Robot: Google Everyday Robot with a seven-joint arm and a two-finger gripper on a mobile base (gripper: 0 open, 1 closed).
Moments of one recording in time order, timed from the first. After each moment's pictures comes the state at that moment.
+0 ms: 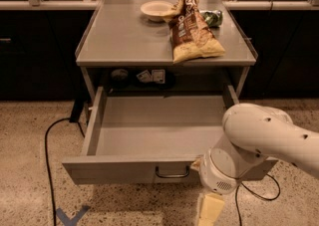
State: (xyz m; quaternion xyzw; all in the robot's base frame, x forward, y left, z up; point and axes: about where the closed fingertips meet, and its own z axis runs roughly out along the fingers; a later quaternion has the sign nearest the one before) arm 0.345 -0.098 0.662 -0.65 0.74 0.18 0.07
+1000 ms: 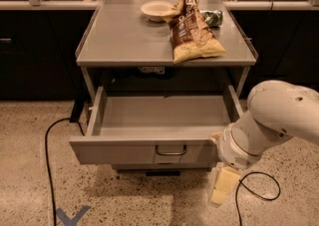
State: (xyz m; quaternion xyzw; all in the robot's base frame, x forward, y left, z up) arm 0.402 -0.140 0.699 -0.63 0.76 0.12 0.12
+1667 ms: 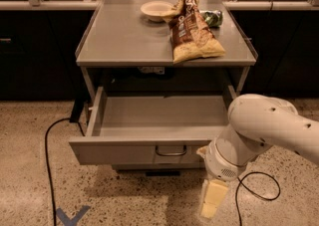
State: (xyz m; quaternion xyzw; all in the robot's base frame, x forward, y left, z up) arm 0.378 -0.115 0.665 -0.64 0.75 0.16 0.08
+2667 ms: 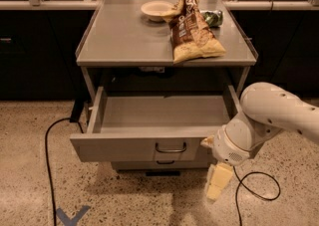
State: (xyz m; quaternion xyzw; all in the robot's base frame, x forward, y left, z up) arm 0.416 -0.131 0.659 -0.63 0.75 0.21 0.10
